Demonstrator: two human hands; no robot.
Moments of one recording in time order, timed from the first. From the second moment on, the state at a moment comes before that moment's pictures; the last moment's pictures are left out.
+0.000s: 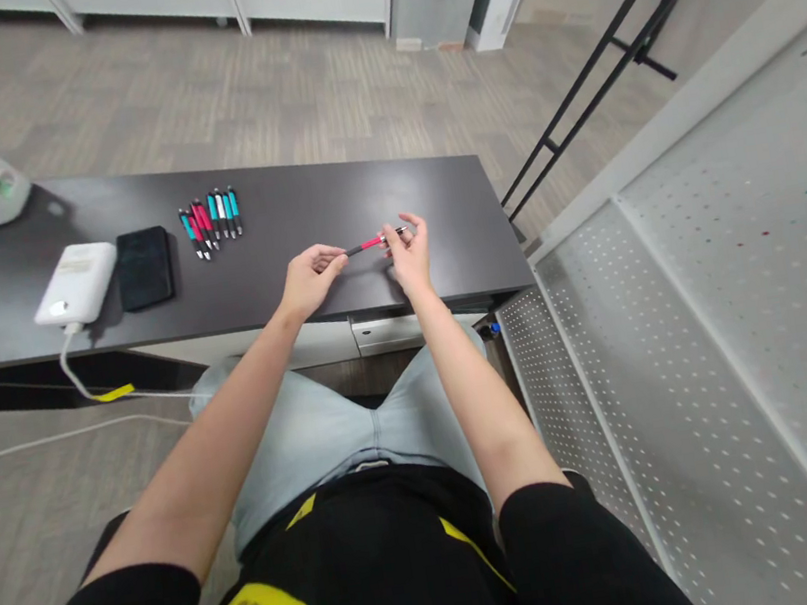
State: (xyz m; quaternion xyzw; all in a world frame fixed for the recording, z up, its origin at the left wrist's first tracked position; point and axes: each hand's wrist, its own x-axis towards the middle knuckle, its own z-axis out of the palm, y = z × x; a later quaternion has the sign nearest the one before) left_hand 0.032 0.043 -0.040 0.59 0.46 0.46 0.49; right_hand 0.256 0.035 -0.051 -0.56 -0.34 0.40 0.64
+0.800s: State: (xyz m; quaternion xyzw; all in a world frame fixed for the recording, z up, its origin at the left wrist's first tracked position) left_hand 0.029 0.051 -0.051 0.51 0.43 0.56 0.49; right_hand 0.254 0.033 -0.052 -0.57 -0.43 0.37 0.60
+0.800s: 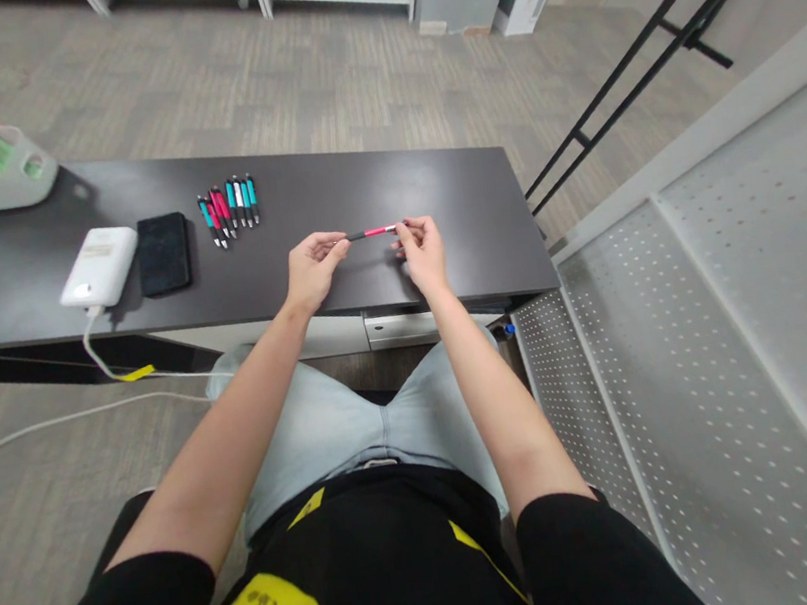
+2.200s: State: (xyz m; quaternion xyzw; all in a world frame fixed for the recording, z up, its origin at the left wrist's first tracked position) left_hand 0.041 0.041 -0.034 0.42 0.46 0.61 0.49; right_hand 0.236 0.013 -0.031 -0.56 -0.65 0.28 0.42
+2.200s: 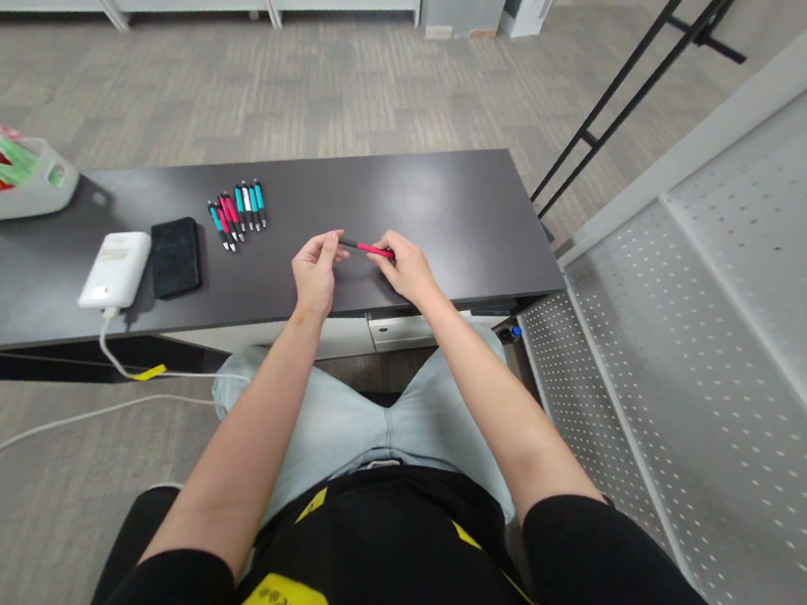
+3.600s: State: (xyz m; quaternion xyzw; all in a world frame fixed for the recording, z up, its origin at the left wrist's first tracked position) left_hand 0.034 0.046 -0.035 0.46 0.48 0.59 0.46; right_hand 0.238 0.022 -0.044 -0.57 -0.66 0.26 0.40
